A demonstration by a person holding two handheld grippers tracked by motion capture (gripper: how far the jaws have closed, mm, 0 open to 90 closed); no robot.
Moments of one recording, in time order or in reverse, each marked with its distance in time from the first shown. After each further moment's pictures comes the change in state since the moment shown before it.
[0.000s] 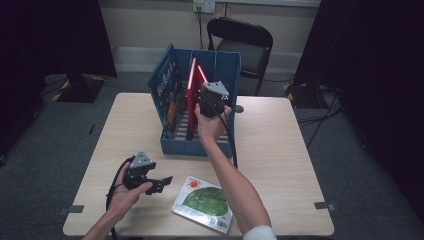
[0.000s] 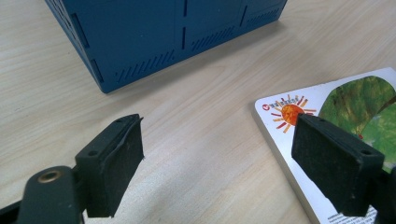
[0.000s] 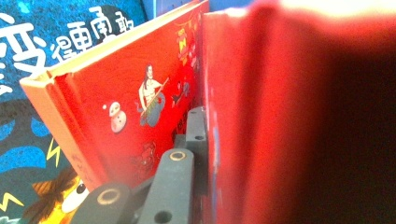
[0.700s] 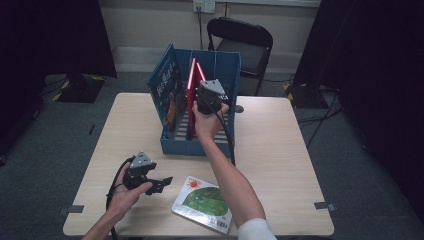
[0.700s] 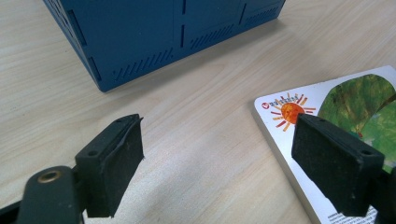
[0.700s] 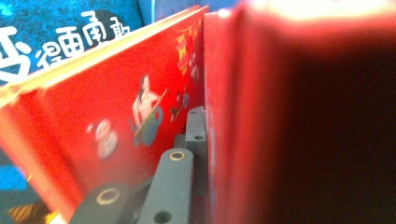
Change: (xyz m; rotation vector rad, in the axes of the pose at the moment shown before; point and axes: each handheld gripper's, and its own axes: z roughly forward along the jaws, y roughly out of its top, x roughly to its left) left arm 0.000 -0.001 0.001 0.001 -0.006 -0.010; right arm 0.004 -0.001 0.016 -0.029 -0.017 -0.010
